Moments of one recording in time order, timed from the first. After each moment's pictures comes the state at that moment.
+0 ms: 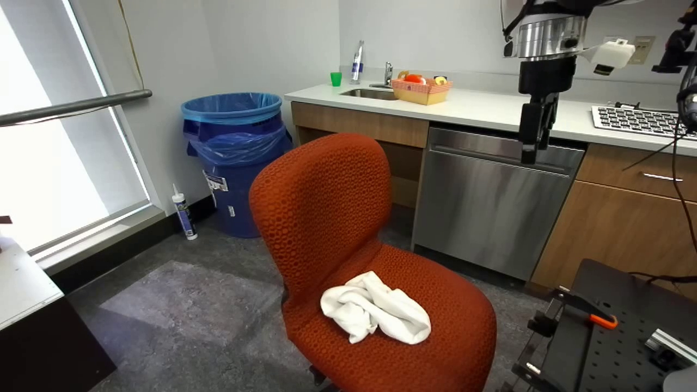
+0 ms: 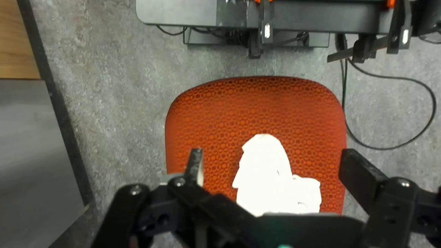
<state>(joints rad) -0.13 -0.41 -0.22 -2.56 -0.16 2.01 -0.28</state>
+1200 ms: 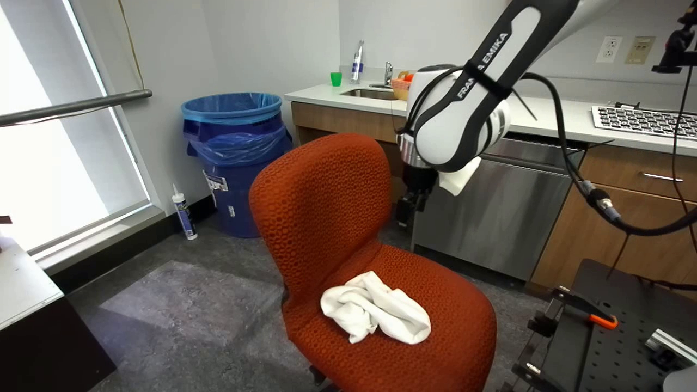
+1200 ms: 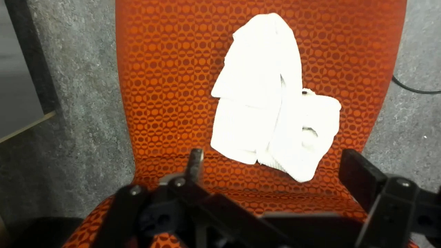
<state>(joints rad) -0.04 0.33 -0.06 -2.35 -0.07 2.75 -0.20</state>
